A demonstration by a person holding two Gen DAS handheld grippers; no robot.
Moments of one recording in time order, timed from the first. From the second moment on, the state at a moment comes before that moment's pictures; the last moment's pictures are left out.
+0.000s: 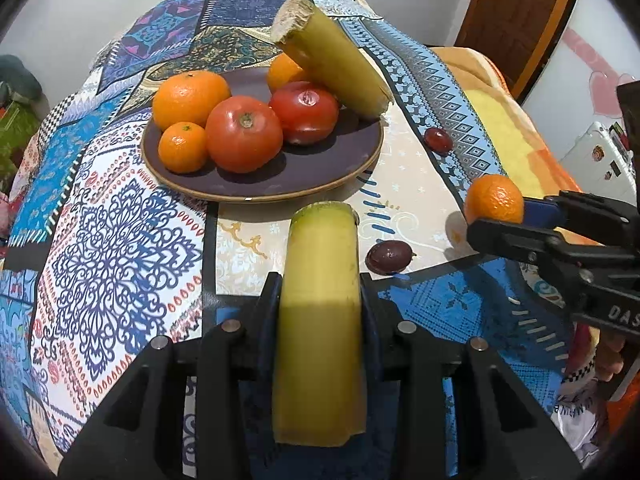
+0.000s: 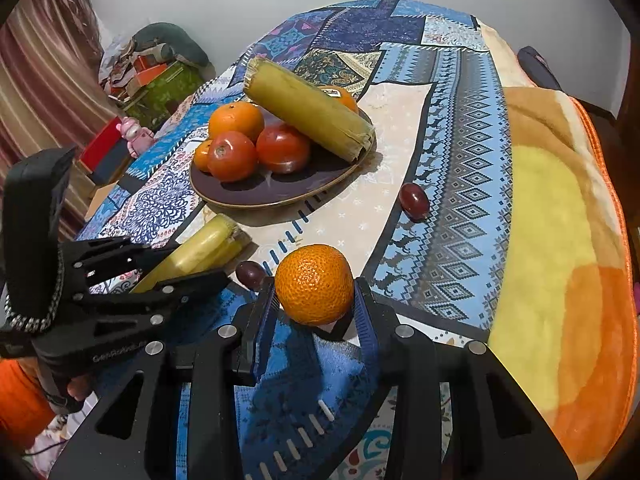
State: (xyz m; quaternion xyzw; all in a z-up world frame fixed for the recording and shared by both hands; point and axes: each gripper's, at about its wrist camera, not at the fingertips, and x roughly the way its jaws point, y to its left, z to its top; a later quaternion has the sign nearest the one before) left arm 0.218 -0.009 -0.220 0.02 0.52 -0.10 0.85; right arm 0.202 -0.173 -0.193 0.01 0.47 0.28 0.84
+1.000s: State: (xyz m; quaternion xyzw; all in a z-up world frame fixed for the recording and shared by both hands) left arm 0.205 0.054 -0.162 -0.04 0.47 -0.06 0.88; right arm 0.230 -0.138 -0.185 0.00 0.45 0.30 0.84
